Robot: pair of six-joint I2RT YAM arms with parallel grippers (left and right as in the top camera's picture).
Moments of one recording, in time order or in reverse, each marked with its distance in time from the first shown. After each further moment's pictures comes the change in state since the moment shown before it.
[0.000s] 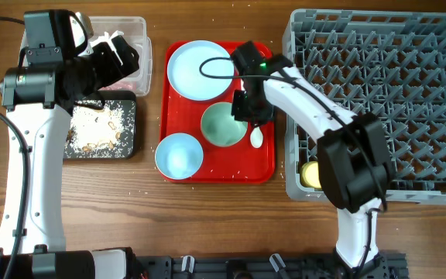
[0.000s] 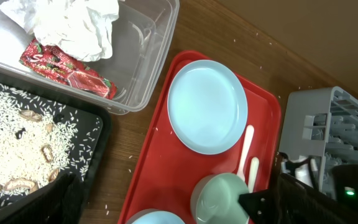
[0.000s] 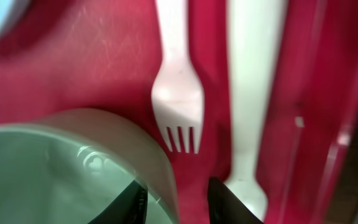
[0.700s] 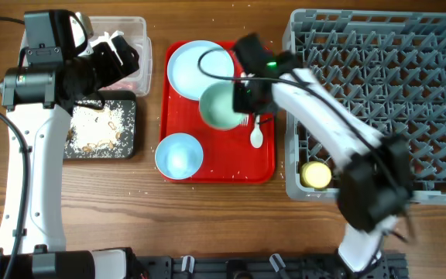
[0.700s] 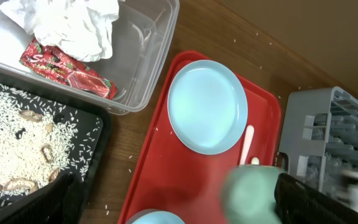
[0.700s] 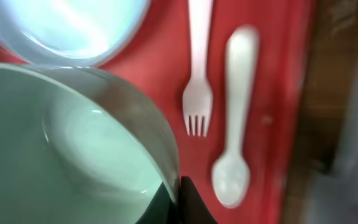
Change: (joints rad) left arm 0.000 0.000 0.000 0.000 0.000 0.000; right arm -0.004 -0.220 -0.002 -0.012 0.070 -0.053
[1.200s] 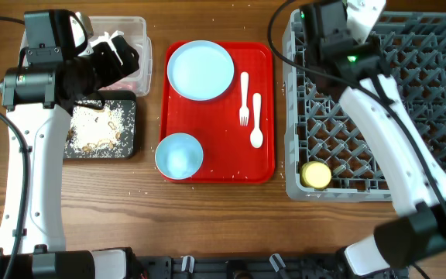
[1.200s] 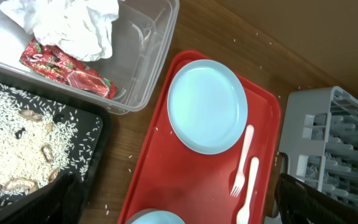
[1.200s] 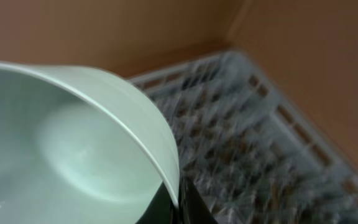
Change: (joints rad) left arm 0.000 0.000 0.000 0.000 -0.001 0.000; right arm -0.178 -0.206 0.008 0.172 0.952 -0.105
